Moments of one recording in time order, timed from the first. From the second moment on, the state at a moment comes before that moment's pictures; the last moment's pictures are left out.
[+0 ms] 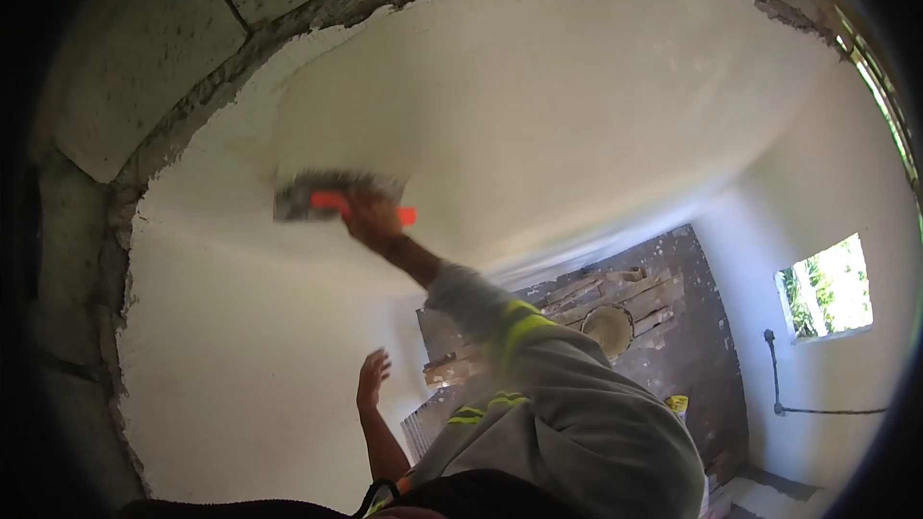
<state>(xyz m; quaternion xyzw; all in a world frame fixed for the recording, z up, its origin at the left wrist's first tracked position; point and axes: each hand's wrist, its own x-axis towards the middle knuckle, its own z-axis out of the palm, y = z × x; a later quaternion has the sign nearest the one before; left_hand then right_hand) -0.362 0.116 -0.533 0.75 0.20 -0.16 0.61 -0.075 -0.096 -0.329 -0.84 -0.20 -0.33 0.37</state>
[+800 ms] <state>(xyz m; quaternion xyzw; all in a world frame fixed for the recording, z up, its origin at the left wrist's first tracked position) -0.494 0.226 -0.600 0.63 0.38 -0.41 0.54 -0.057 -0.283 -0.291 -0.82 -0.14 -0.47 0.30</state>
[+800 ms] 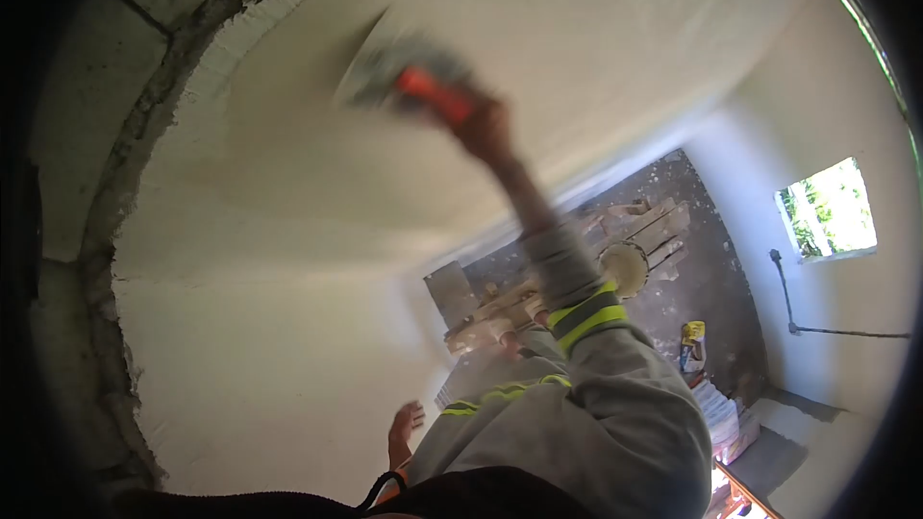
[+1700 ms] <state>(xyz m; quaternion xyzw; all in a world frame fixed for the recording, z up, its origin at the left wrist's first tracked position) -0.258 -0.058 -0.575 0.60 0.07 -0.41 0.68 -0.311 -0.185 -0.559 -0.87 0.03 -0.18 0.45</state>
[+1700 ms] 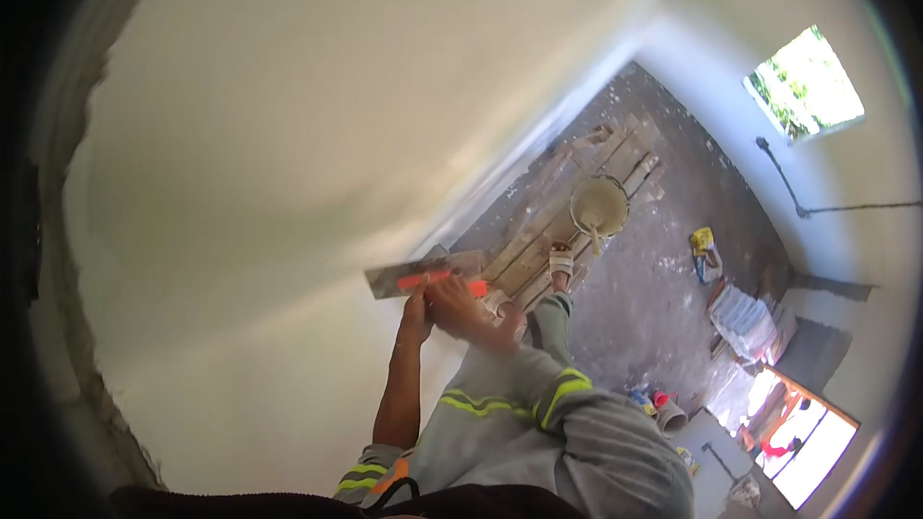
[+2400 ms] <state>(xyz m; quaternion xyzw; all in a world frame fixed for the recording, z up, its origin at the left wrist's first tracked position) -0.230 -0.437 -0.939 0.82 -0.09 -0.36 0.43 -0.525 -0.530 -1.040 -0.27 0.67 0.05 0.69</state>
